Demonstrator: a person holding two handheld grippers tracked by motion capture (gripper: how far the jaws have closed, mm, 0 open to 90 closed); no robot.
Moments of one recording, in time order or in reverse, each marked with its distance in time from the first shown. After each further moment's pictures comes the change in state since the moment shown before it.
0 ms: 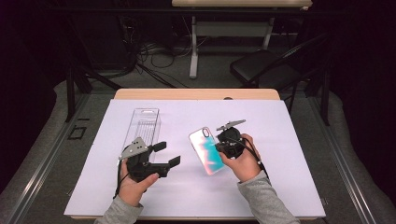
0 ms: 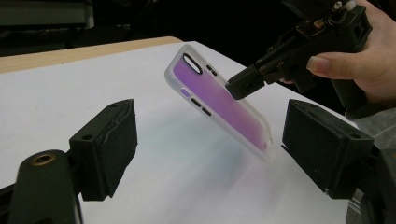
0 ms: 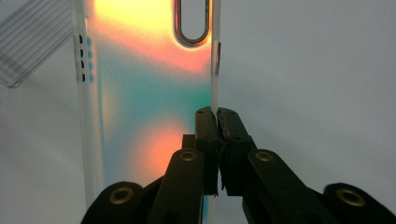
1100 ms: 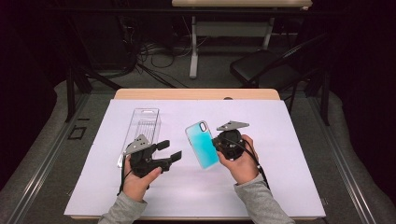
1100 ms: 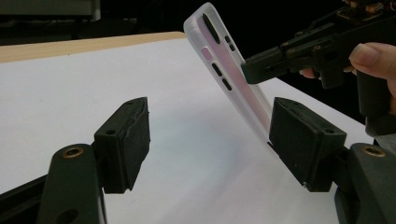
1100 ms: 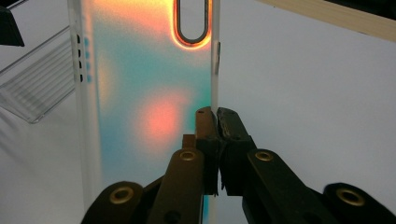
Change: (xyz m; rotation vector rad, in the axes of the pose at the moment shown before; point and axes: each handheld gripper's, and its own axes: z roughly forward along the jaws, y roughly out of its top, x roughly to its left) left arm 0.008 -0.002 0.009 0.003 0.028 -0.037; right arm 0.009 -0.001 -0.009 -0.179 0.001 -0.010
